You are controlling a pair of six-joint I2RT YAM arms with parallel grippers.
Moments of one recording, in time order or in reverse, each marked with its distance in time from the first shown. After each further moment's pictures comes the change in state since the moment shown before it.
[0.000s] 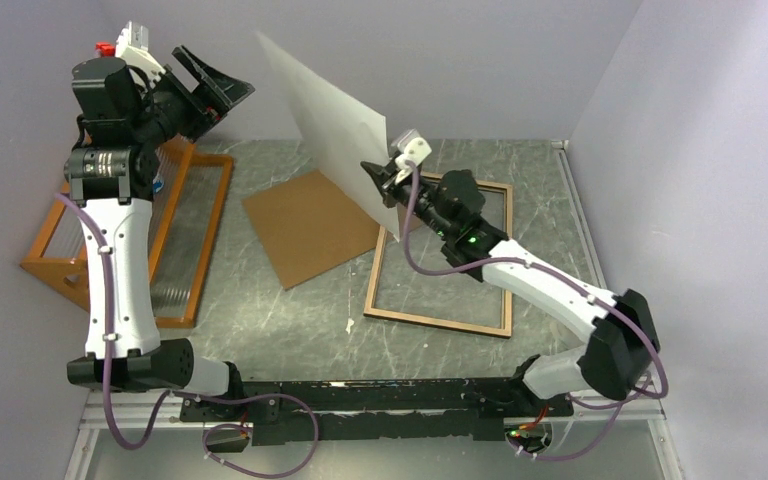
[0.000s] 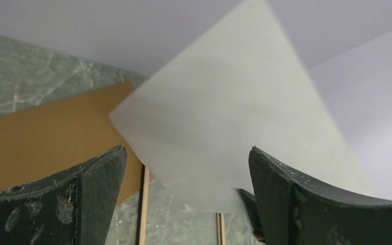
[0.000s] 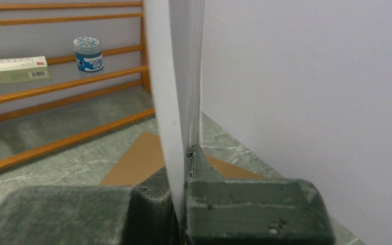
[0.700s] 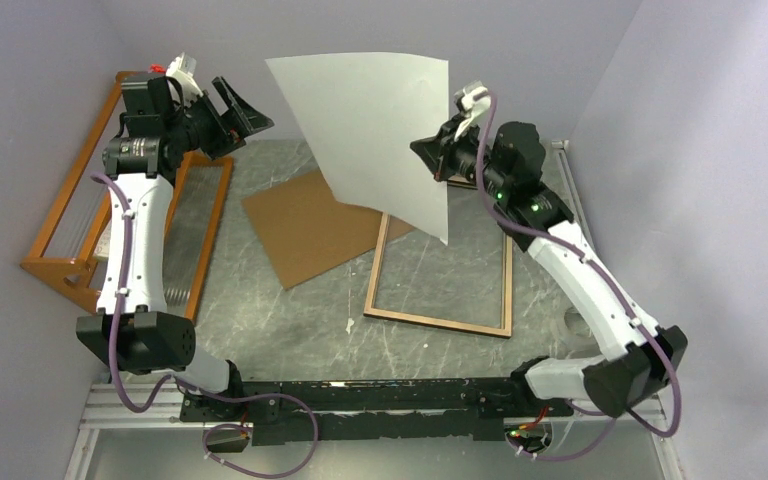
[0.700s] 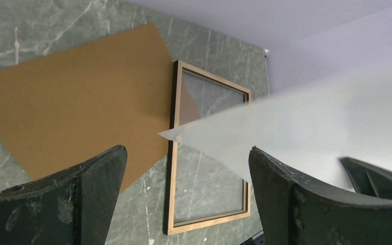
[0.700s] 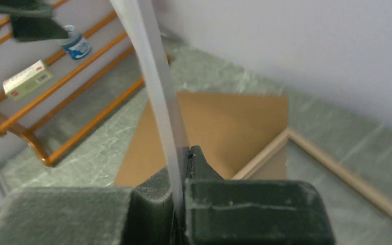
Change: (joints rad) left arm 0.000 0.103 -0.167 0.010 0.097 0.132; right arm -0.272 -0.064 0.256 -0.530 -0.192 0.248
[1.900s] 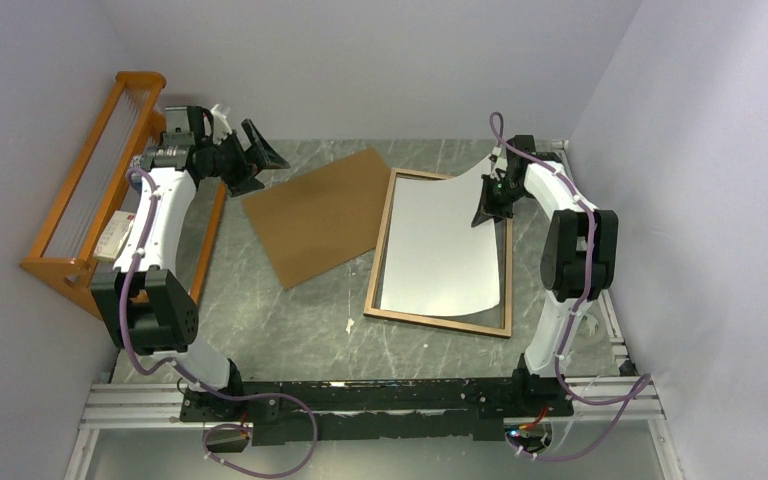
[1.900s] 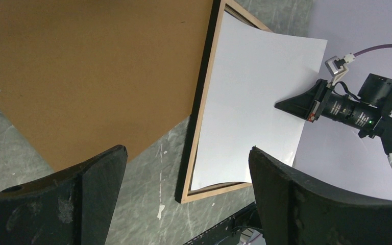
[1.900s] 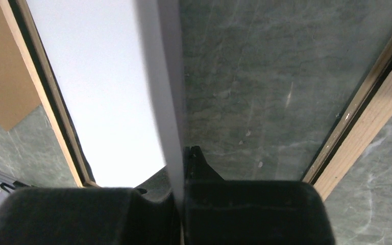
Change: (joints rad) left arm -0.012 0.123 -0.212 -0.008 0.045 0.045; right arm -0.458 0.675 0.215 -0.785 -0.058 0.081
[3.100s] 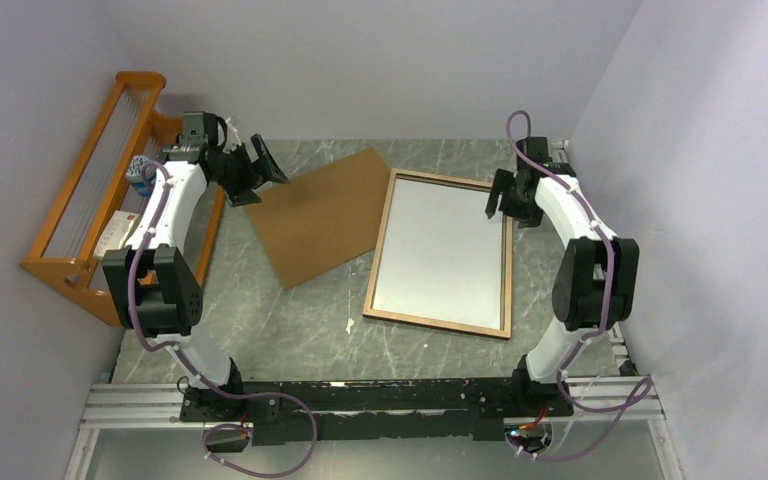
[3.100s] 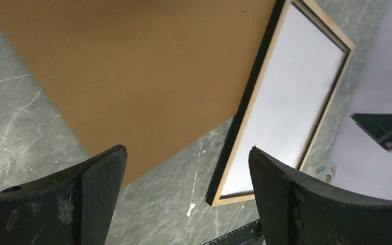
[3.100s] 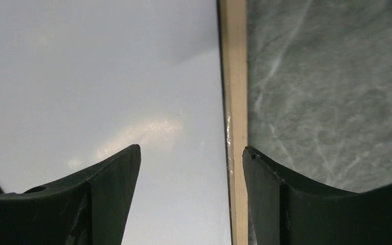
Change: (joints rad) left arm -0.015 0.091 0.008 -0.058 -0.114 0.071; right arm 0.003 -0.210 -0.165 0.109 0.410 0.122
